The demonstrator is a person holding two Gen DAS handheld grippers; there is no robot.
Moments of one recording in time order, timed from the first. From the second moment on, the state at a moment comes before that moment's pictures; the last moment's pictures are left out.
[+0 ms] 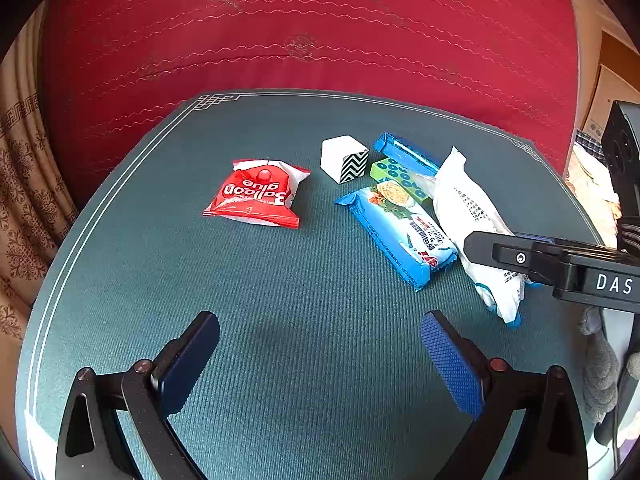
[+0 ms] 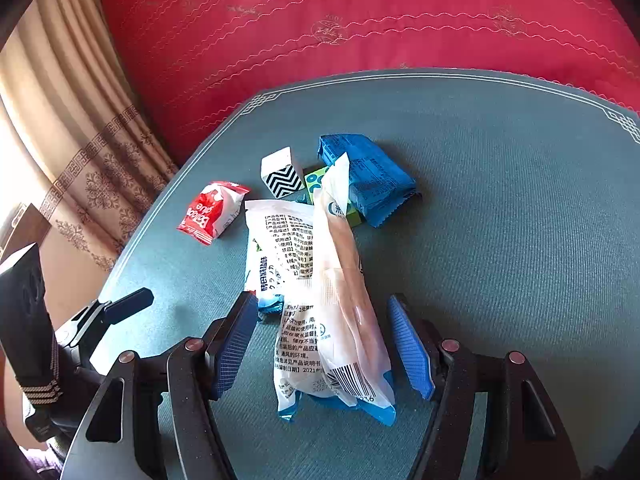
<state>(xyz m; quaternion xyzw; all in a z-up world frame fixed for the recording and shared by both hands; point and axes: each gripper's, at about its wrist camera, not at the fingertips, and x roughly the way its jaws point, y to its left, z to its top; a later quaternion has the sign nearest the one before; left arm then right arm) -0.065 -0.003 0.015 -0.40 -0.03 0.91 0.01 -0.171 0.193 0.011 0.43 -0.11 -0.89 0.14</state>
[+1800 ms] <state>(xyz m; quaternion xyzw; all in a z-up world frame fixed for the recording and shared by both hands) -0.141 0.048 0.011 -0.42 -0.02 0.91 -0.04 -0.085 0.234 -0.002 0.37 -0.13 -0.92 0.00</state>
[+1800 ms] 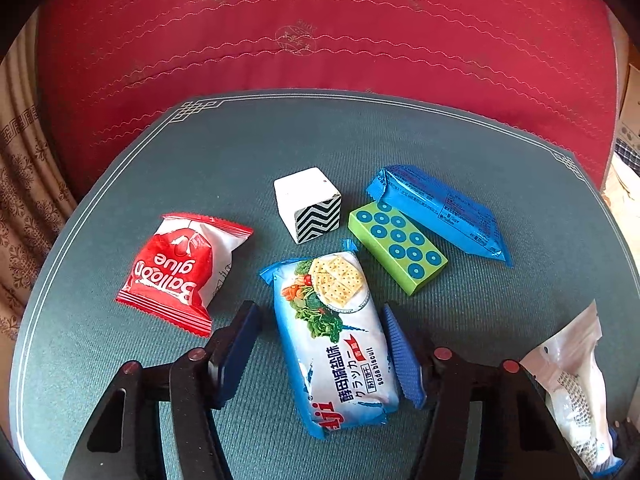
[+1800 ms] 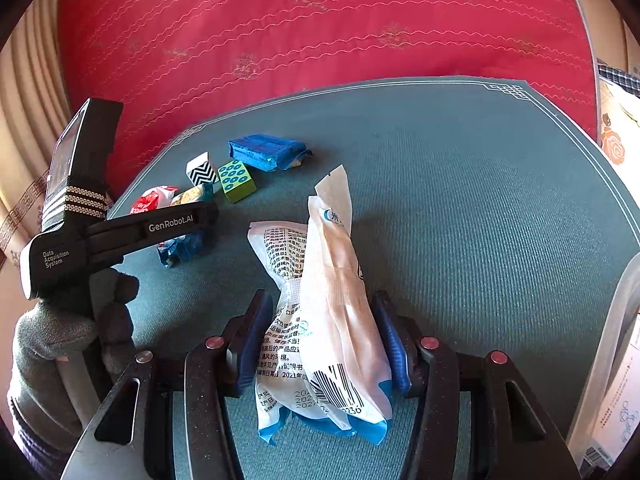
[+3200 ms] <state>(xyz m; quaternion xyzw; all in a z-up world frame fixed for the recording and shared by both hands) -0.083 0.058 0.010 -0.41 -0.02 0.91 0.02 -0.061 0.228 0.014 0.34 -0.13 -0.93 0.00</state>
